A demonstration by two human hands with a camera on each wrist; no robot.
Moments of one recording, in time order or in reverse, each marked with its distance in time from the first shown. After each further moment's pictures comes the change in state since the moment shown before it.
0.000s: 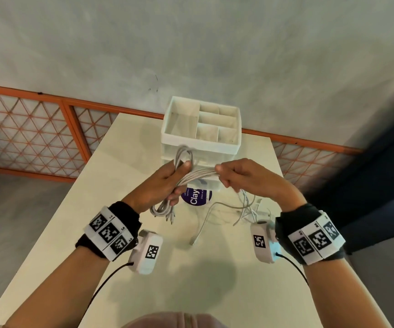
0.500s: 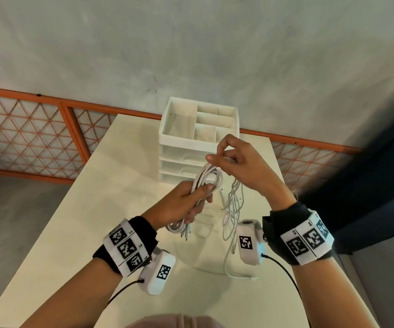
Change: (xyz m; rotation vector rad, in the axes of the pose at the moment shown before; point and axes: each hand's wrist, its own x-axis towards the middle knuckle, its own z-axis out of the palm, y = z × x) left_hand 0.000 -0.007 0.044 -0.006 -0.071 -0.132; right_hand 0.009 -0.011 0.003 0.219 0.311 -0.084
